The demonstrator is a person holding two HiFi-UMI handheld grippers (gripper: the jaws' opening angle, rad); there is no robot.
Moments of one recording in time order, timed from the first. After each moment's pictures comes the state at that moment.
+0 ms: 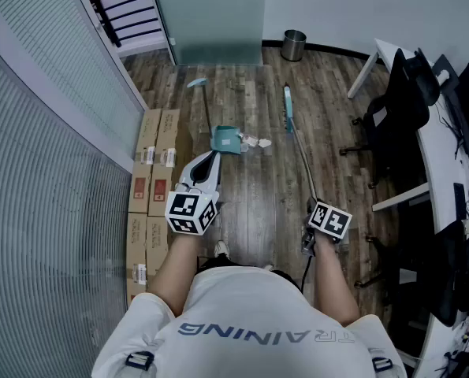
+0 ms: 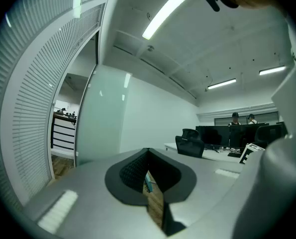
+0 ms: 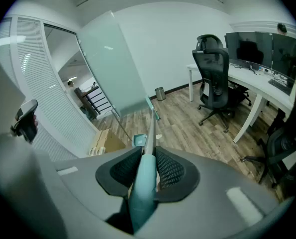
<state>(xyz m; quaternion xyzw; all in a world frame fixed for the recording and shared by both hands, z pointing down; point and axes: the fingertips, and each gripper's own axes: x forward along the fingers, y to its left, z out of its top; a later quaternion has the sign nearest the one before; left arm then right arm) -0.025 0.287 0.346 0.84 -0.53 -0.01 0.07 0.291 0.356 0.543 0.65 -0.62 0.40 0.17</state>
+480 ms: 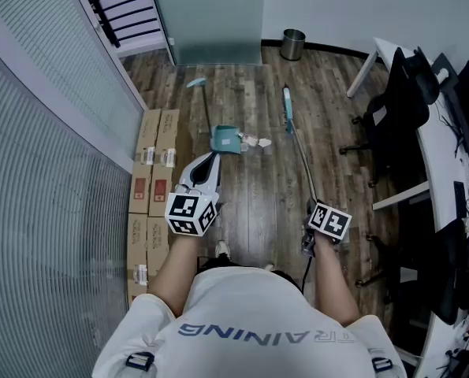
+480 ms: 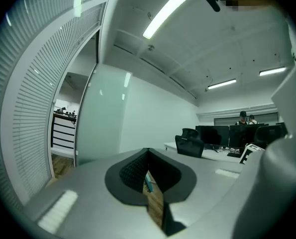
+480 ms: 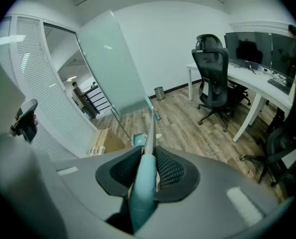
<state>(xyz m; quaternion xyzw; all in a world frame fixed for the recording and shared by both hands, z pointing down) -0.028 0.287 0.351 0.84 -0.53 -0.01 0.07 0.289 0.359 0.548 0.65 -0.62 0.40 0.18</state>
